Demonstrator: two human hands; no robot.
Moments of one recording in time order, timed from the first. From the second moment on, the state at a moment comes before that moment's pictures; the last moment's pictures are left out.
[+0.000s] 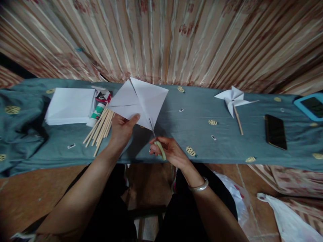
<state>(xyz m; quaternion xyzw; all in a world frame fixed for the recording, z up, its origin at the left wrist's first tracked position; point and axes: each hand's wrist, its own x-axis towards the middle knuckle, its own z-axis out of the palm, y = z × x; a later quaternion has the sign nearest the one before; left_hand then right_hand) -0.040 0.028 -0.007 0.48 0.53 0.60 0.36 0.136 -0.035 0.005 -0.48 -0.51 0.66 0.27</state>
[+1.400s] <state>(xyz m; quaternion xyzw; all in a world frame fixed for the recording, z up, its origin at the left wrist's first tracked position) -0.044 0.027 -0.007 0.50 0.54 0.57 0.37 0.141 -0.034 0.002 -0.47 -0.50 0.66 0.29</state>
